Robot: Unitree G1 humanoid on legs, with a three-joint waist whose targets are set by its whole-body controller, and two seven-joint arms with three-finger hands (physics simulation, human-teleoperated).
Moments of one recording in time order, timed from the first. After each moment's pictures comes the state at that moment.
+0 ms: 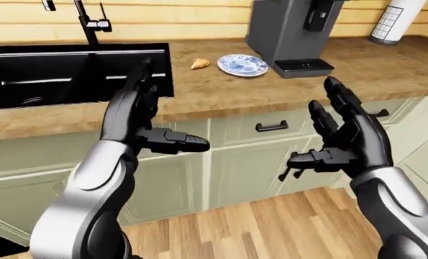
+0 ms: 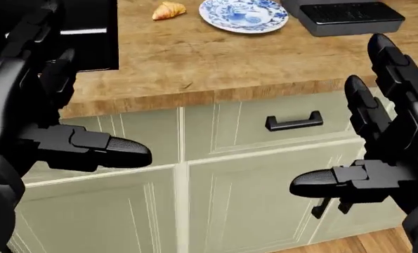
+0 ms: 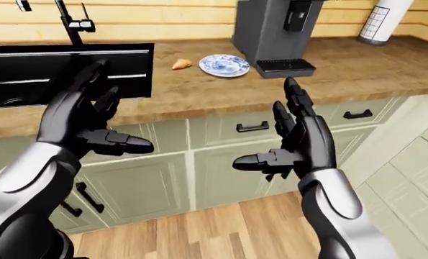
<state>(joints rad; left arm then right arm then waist) -0.58 0.17 0.14 -0.82 -0.21 1.32 0.05 -0.25 -0.23 -0.33 -0.82 0.49 1.00 -0.06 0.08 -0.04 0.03</state>
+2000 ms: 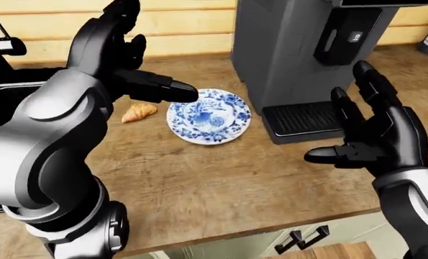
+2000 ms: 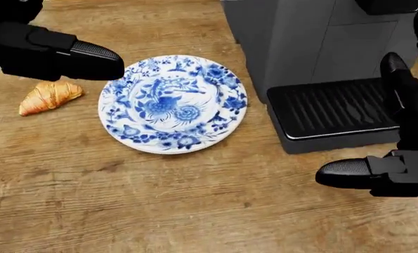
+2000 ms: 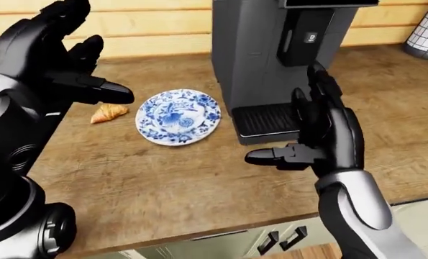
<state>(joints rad) -0.97 0.35 0.20 -0.59 -0.30 1.45 0.01 -0.26 -0.33 -0.43 -0.89 0.68 1.00 -0.22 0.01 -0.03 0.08</state>
